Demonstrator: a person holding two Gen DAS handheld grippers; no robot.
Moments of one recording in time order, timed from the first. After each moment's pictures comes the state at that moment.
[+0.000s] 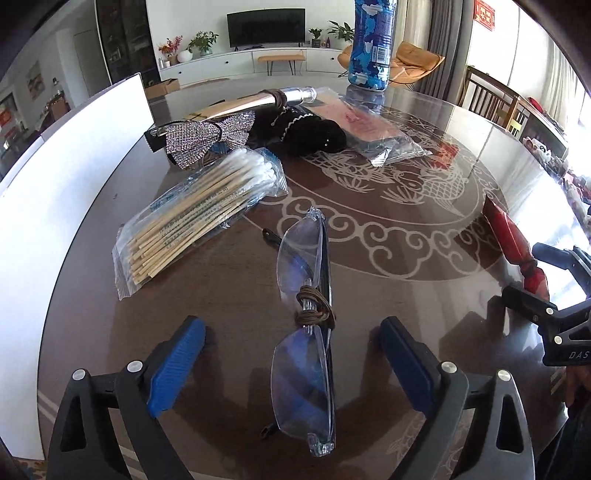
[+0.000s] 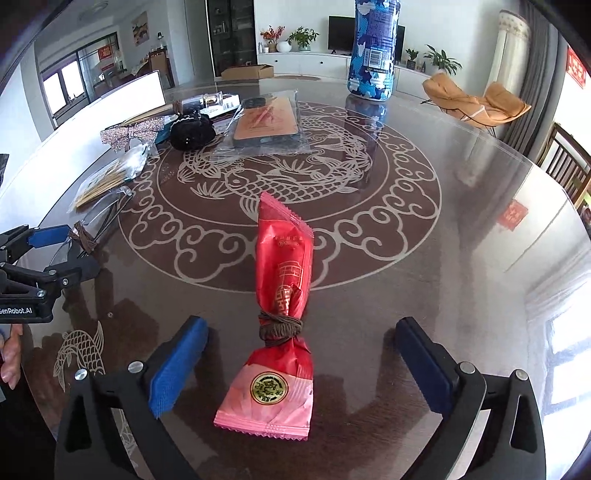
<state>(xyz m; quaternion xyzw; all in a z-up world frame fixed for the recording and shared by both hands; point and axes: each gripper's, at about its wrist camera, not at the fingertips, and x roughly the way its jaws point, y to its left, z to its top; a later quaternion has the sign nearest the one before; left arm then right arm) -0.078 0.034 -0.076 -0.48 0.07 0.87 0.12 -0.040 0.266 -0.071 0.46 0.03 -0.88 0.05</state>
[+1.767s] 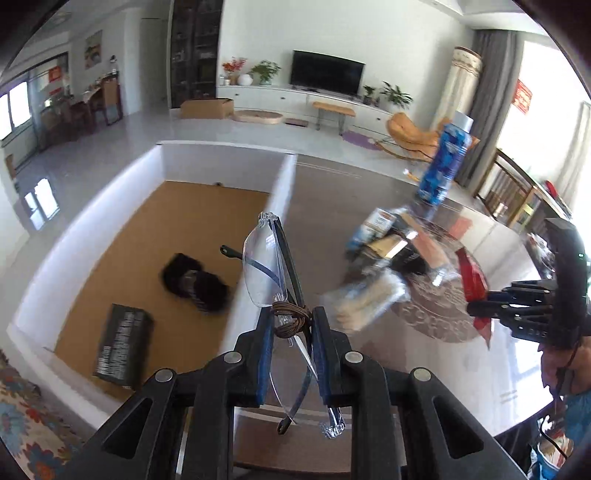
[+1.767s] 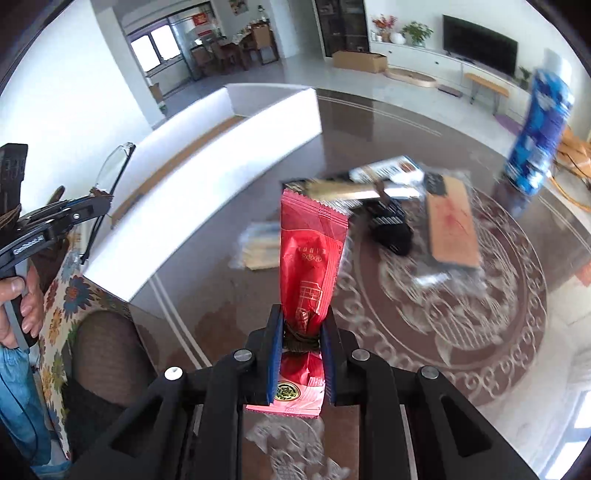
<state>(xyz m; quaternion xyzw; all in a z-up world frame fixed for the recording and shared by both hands) -0.066 -0.193 0.091 -0.42 -0.04 0.91 0.05 -0.104 0.093 0.065 0.49 0.05 -0.83 0.27</state>
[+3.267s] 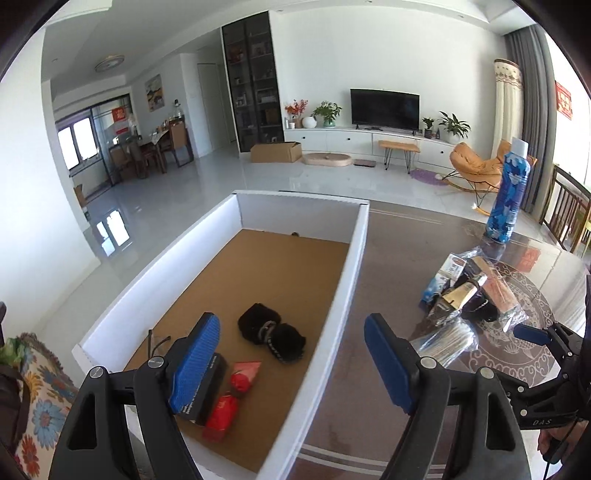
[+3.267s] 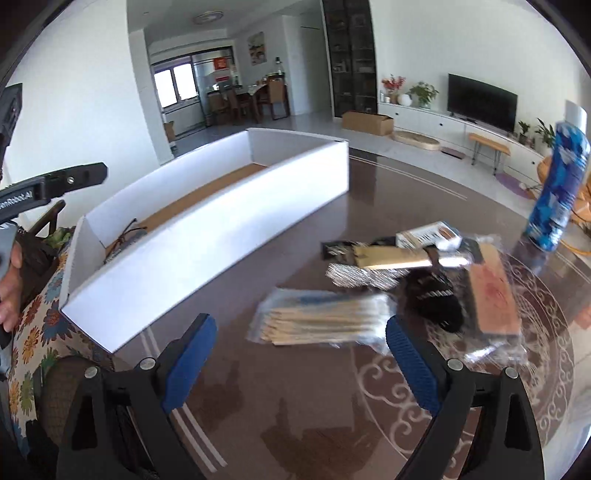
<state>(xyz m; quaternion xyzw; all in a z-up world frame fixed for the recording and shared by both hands) -0.070 -0.164 0.098 -0.33 0.03 0.94 -0.08 -0.104 0.063 0.022 0.38 0.05 -0.89 0.25</state>
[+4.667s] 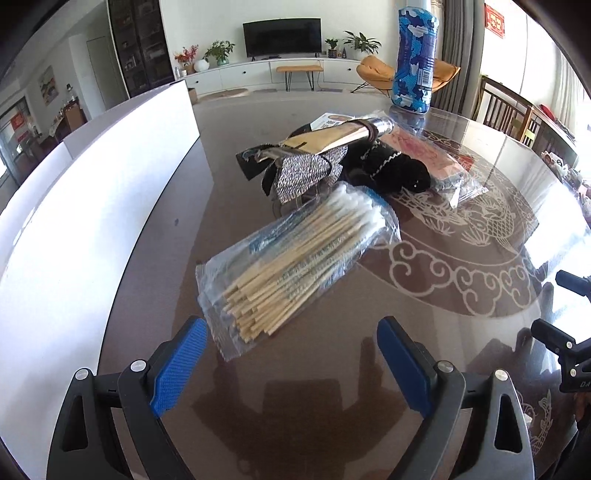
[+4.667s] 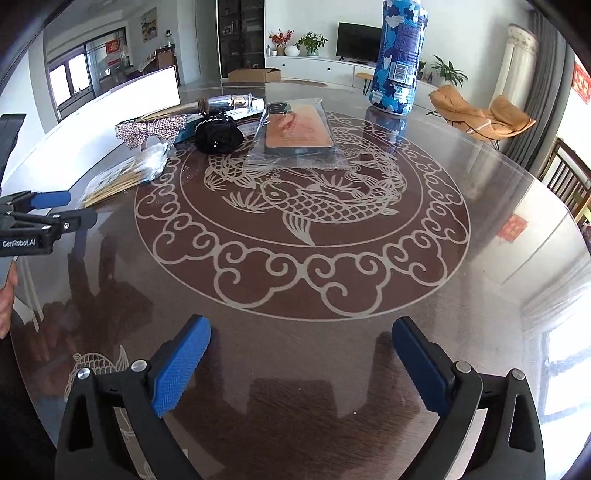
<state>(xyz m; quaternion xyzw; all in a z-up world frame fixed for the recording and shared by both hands) -0.122 -0.022 -0.067 -0.45 0.08 0.88 0.10 -0.051 0.225 -0.066 0.45 0.05 -0.89 0.05</state>
